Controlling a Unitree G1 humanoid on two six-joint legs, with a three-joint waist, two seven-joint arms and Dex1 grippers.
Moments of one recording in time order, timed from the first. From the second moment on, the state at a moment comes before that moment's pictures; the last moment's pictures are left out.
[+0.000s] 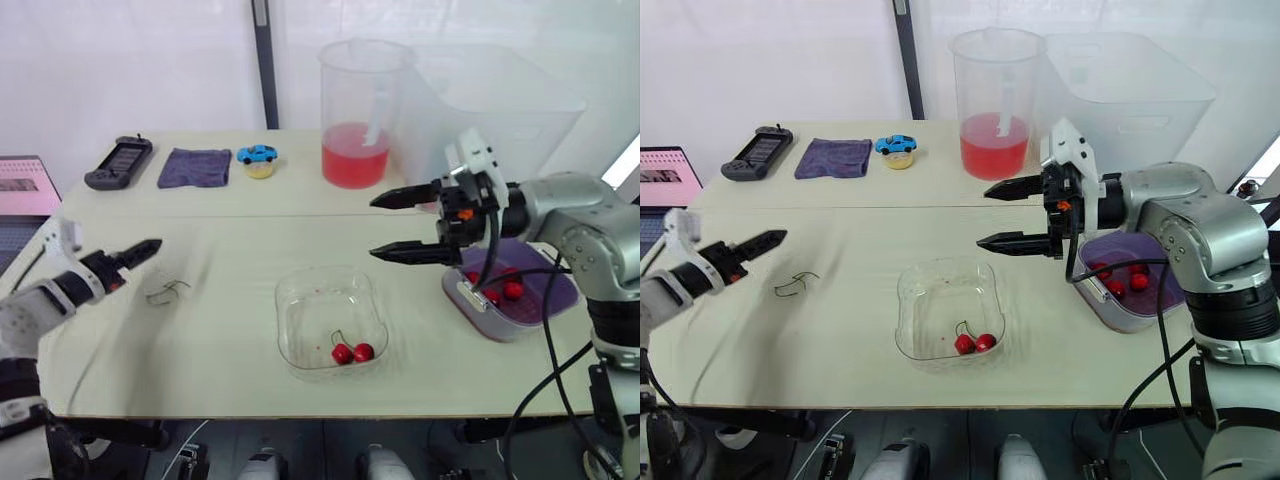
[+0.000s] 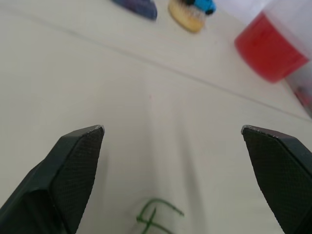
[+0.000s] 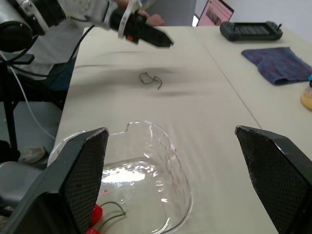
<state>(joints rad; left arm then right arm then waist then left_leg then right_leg) -0.55 0.80 0.53 0.44 -0.74 0.83 -0.65 -0.86 -0.87 0.03 -0.19 0.68 0.79 1.18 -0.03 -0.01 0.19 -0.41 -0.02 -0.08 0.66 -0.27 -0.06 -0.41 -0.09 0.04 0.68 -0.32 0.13</state>
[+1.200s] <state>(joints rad) -0.42 0.94 0.06 -0.20 -0.61 0.51 -1.30 -1.30 -0.67 0.76 -0.25 0.62 1.48 0.94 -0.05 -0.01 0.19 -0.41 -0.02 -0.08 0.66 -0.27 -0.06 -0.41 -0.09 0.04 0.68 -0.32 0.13</state>
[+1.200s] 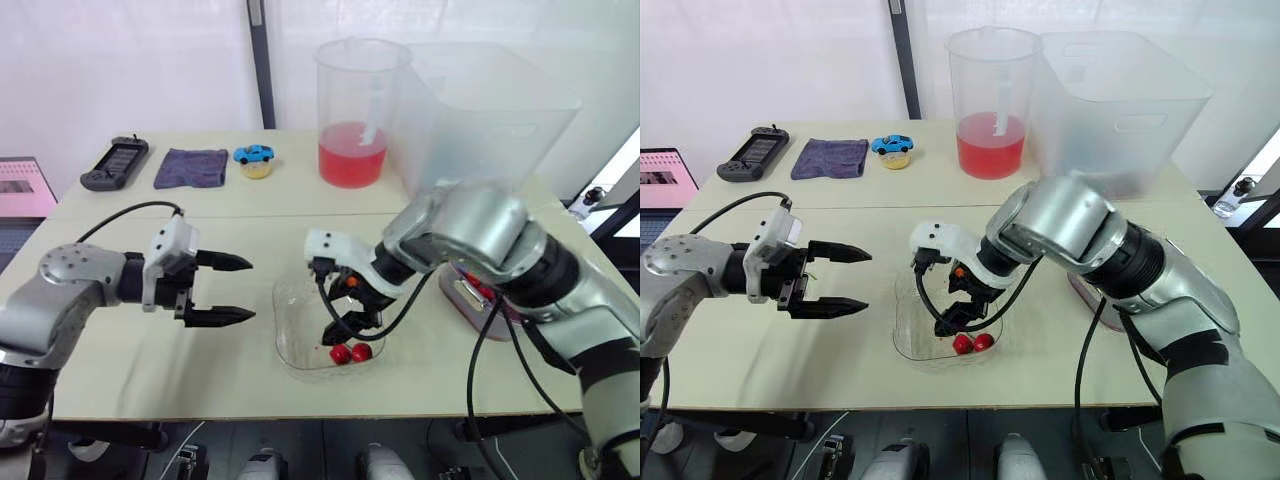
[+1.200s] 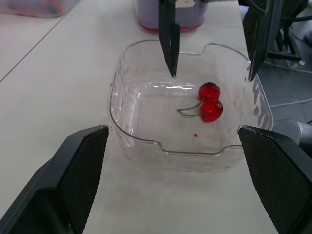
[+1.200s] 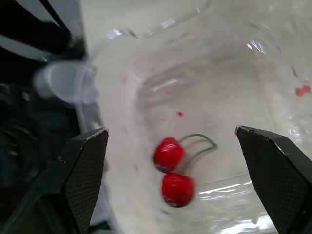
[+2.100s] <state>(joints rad) -0.41 0.95 0.11 -0.26 -0.66 0.60 -1.24 -1.28 -0.63 1.06 -0.17 0.32 1.26 1.08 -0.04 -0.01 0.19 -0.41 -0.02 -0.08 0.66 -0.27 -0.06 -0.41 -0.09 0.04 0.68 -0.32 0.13</state>
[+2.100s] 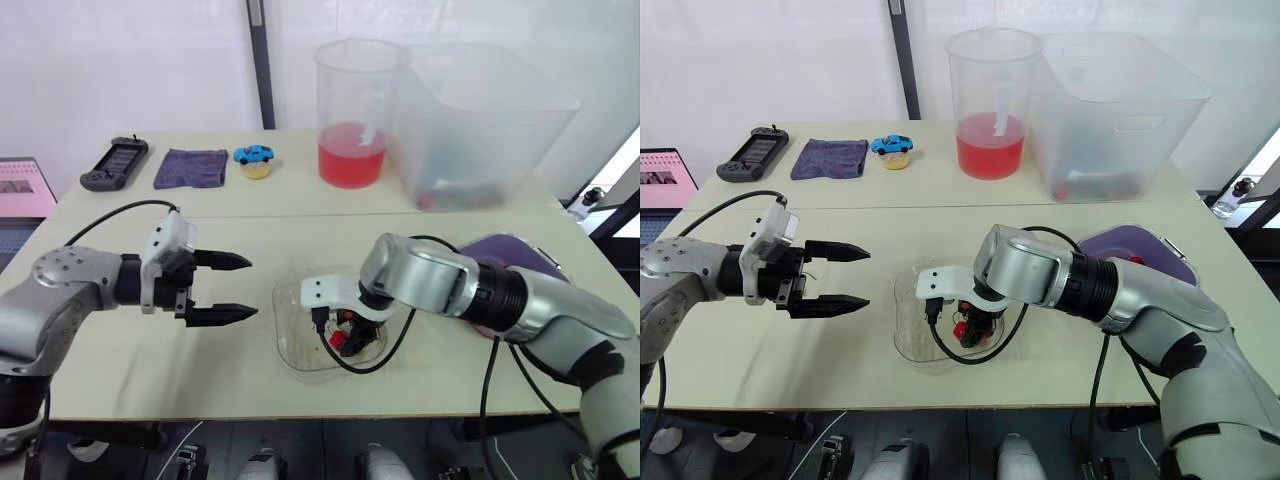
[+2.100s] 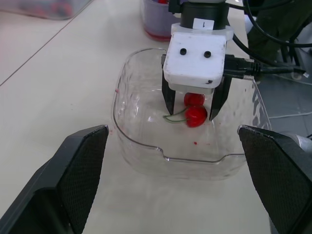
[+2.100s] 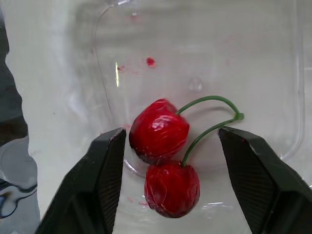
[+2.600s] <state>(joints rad) -0.48 0.94 0.06 -0.25 -0.64 0.60 -1.25 -1.26 -0.56 0.92 -0.17 0.28 1.18 1.07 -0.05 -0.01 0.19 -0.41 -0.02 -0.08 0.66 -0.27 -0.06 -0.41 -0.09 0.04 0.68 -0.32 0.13</state>
